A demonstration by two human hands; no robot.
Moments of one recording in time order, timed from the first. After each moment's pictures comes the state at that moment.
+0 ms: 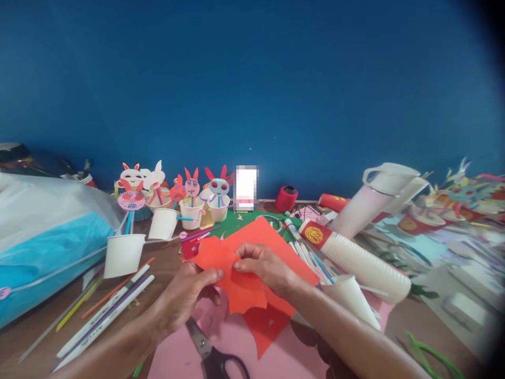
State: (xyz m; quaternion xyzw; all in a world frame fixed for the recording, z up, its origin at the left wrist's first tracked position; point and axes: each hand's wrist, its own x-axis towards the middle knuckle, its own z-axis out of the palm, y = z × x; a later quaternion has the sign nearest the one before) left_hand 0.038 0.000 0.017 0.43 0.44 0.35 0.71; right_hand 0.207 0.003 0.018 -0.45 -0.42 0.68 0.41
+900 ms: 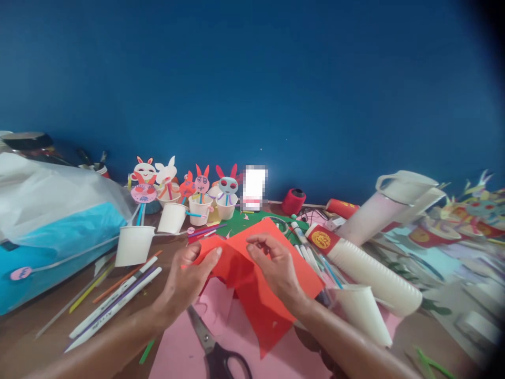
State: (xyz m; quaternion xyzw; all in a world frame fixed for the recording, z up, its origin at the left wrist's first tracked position) left_hand 0.036 0.004 0.019 0.48 0.49 0.49 0.53; right_hand 0.198 -0.002 0.005 -0.53 -0.56 0.36 0.52
